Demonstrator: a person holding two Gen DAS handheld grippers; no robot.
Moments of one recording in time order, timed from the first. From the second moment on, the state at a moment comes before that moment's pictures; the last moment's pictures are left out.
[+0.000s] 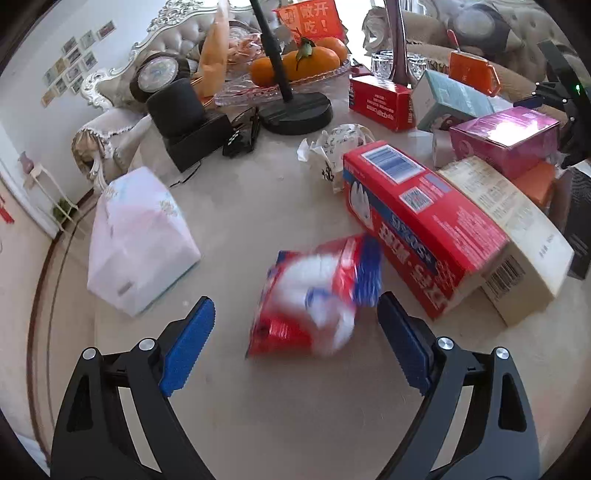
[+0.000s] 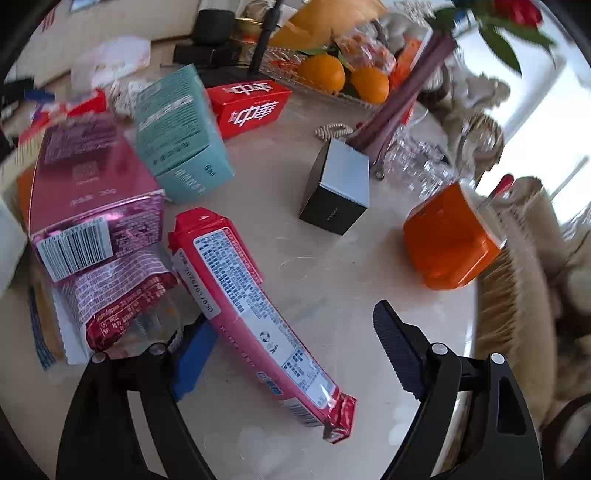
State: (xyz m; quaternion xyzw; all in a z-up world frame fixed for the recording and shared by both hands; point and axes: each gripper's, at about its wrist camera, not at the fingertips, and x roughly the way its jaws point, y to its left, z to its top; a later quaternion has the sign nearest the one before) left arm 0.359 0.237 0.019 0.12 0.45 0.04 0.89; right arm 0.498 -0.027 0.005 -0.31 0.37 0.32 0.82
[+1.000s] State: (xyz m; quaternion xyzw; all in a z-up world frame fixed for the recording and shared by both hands) left arm 0.281 0.238 0.068 -0.12 0.38 0.02 0.92; right arm 0.433 -0.137 0.038 0.10 0.43 0.37 0.81
